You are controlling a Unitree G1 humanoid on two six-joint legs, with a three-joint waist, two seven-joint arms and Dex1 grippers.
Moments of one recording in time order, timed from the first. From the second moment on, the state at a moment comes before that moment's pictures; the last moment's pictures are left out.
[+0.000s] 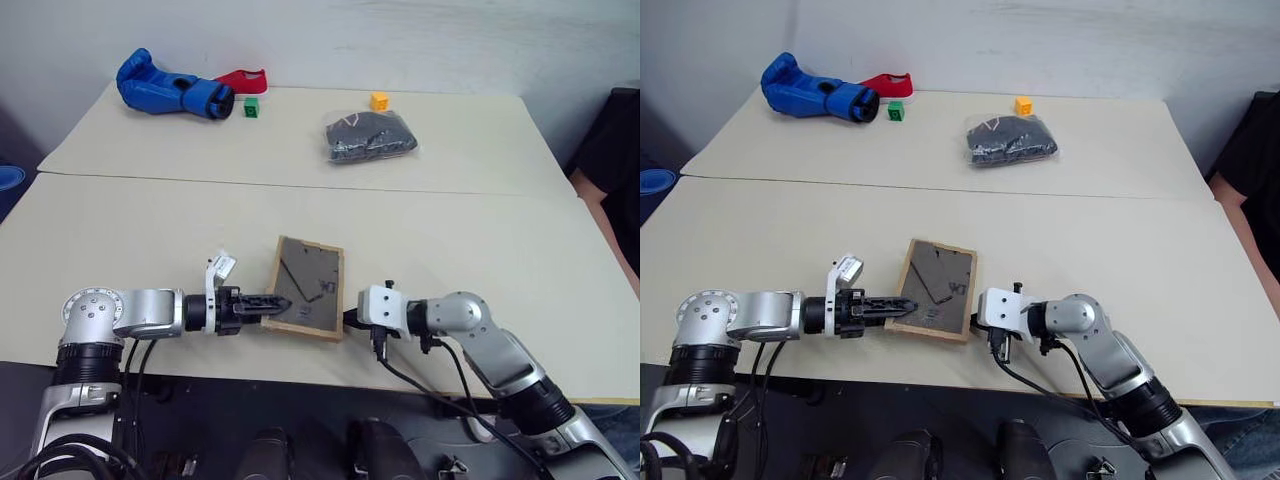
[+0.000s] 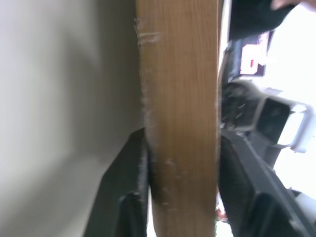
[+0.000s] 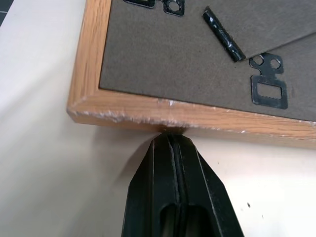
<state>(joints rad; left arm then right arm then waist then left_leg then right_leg) -0.47 0.61 0.15 0.28 -1.74 1.52 0.13 -0.33 -0.56 0.34 -0.16 0.00 0.19 0.99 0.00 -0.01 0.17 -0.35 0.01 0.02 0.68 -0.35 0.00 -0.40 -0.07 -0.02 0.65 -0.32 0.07</state>
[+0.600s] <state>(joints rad) -0.29 0.67 0.12 -0.11 -1.05 0.89 -0.65 -0.51 -0.63 0.05 -0.32 0.68 0.78 1.02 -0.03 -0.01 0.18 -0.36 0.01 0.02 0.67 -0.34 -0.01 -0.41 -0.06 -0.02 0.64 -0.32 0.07</state>
